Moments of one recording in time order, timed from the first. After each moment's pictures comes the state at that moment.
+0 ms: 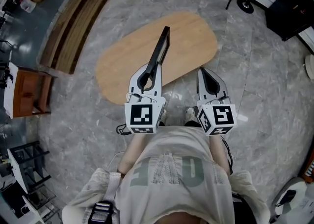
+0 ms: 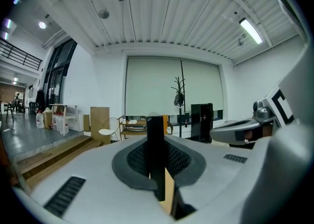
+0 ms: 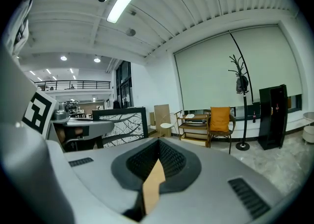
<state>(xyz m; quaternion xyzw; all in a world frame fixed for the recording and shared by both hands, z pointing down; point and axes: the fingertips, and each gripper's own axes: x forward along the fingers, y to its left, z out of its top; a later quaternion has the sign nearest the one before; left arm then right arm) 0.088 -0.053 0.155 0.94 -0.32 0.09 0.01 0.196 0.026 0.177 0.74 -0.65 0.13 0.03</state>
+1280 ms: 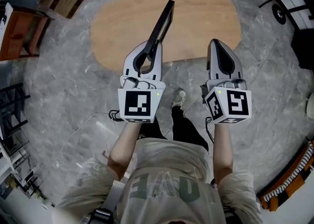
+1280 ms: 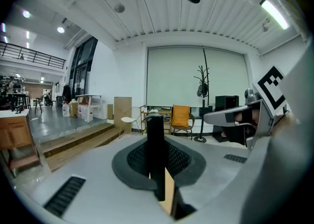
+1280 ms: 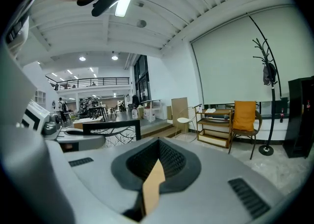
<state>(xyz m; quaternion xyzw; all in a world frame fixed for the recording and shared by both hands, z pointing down) 0.076 -0.097 0.252 0.89 -0.44 0.12 0.05 0.215 -0.071 0.244 0.66 -0.74 0.14 0.06</state>
